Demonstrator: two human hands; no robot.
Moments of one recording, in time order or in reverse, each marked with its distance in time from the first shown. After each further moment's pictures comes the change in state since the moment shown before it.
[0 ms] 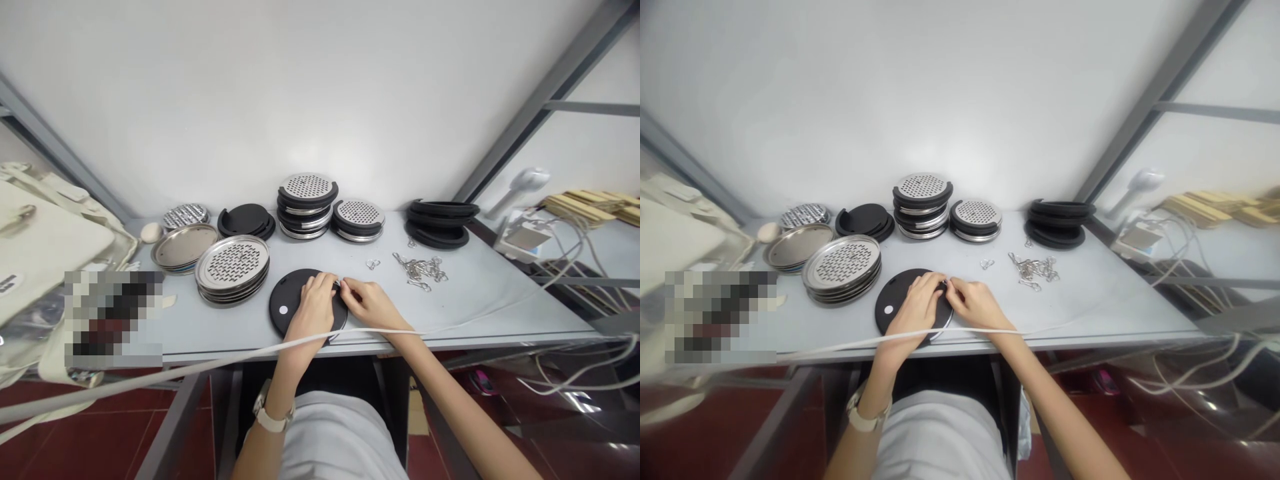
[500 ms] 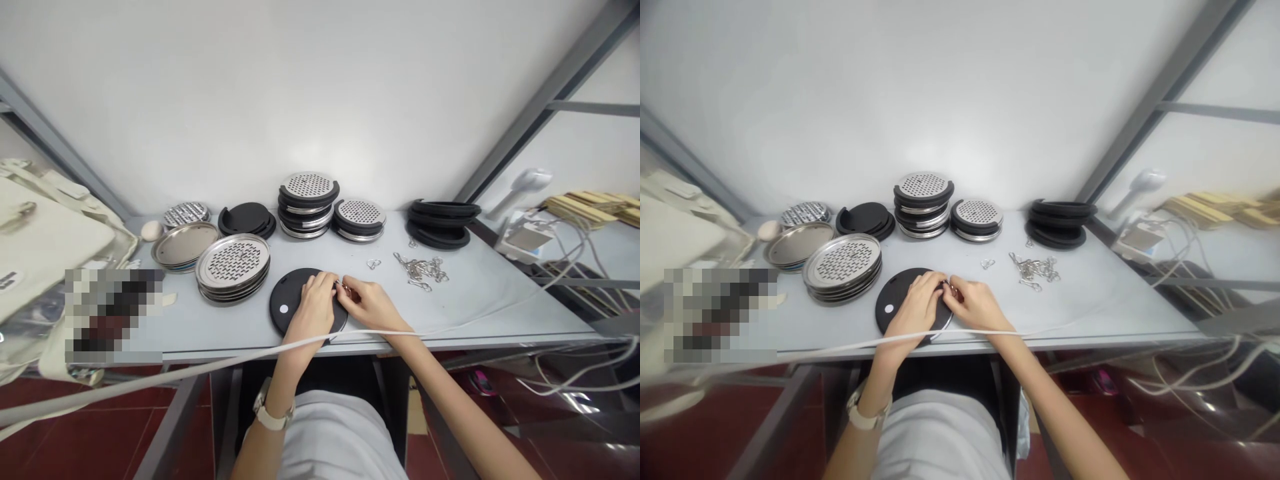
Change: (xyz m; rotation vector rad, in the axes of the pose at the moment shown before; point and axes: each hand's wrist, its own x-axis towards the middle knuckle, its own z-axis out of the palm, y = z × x) left_hand 0.001 -0.002 0.001 -0.047 0.006 0.001; right_hand -0.001 -0.004 -0.001 -0.002 0.019 0.013
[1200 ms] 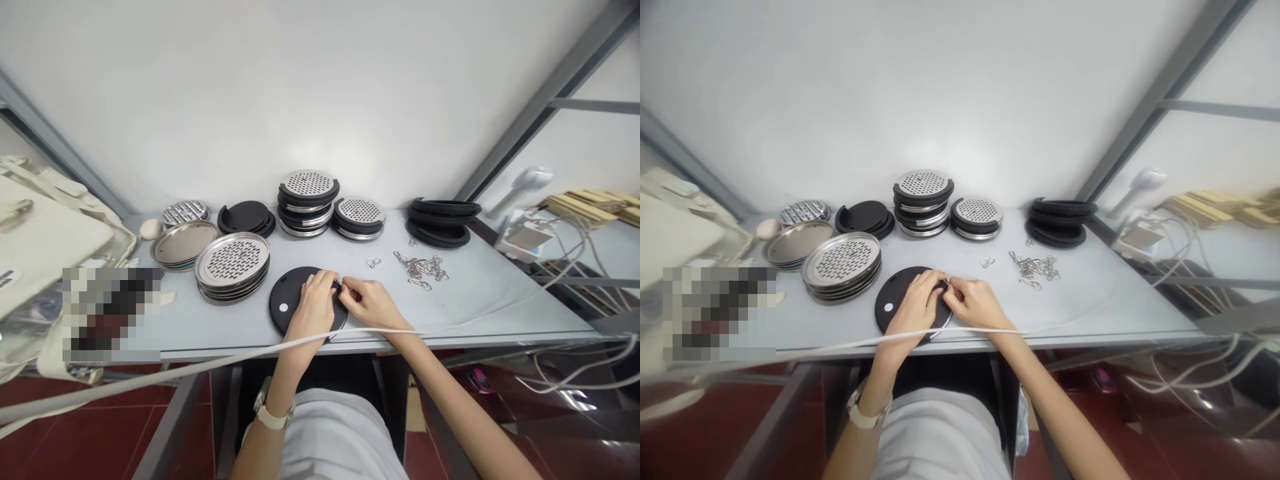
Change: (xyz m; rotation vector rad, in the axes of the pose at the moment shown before) left_hand 0.000 -0.003 0.004 -0.046 0.038 -0.004; right_hand 0.000 0.001 0.000 -0.058 -0.015 0.014
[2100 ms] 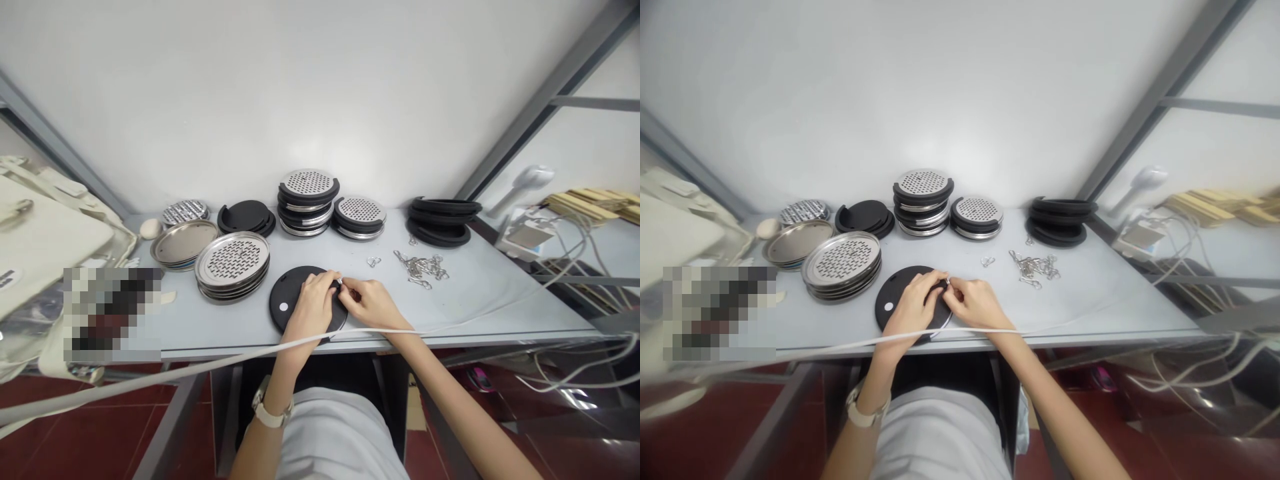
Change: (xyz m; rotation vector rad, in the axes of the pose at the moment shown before) left_hand 0.000 0.002 -0.006 -0.072 0.023 0.059; right_hand -0.002 -0.004 -0.002 -0.018 0.001 0.015
